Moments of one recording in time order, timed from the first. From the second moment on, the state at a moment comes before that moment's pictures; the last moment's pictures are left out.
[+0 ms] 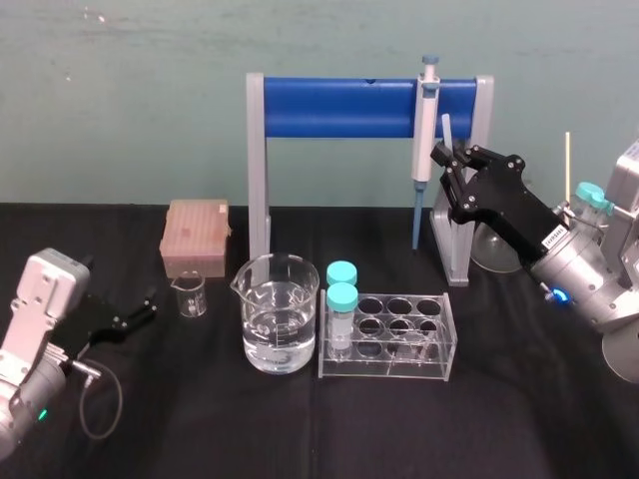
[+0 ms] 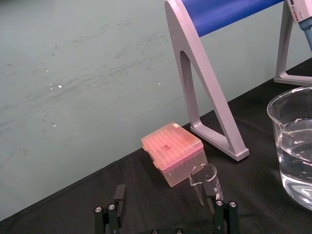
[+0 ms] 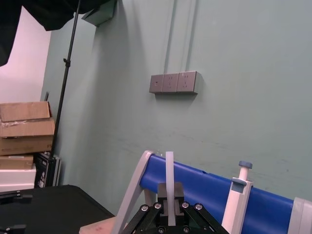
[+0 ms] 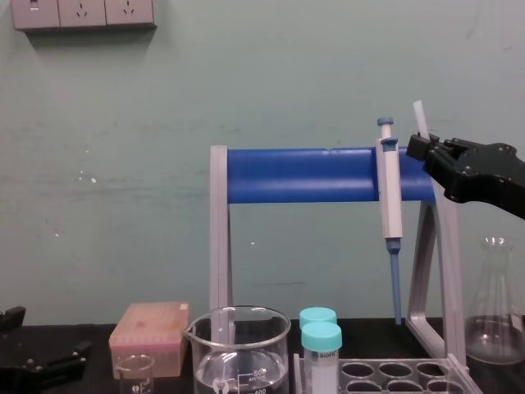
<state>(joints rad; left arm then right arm) -0.20 0.60 0.45 -1.41 -0.25 -0.12 0.03 0.49 0.34 -0.28 -1.13 0.48 -0.46 0.67</state>
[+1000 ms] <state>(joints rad) -0.20 0.60 0.45 -1.41 -0.25 -0.12 0.03 0.49 0.34 -0.29 -1.13 0.49 -0.46 0.67</state>
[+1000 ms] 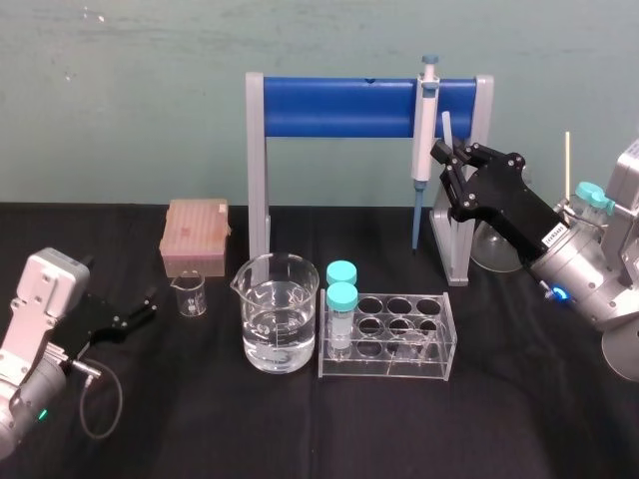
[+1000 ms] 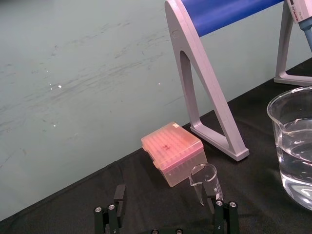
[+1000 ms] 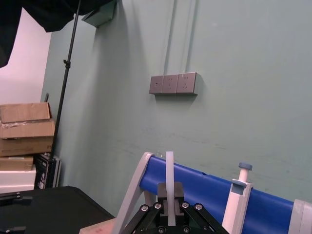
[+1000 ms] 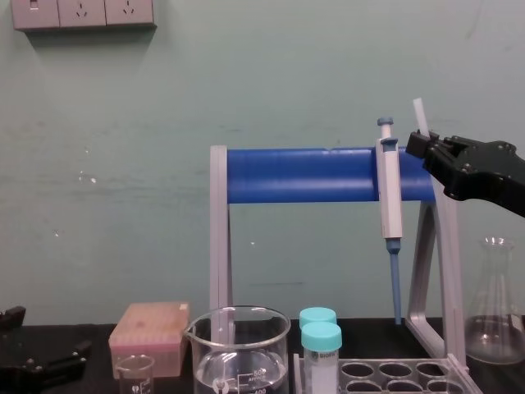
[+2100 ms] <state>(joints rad) -0.20 0.60 0.45 -1.41 -0.25 -0.12 0.03 0.49 0.34 -0.29 -1.13 0.49 -0.46 0.68</state>
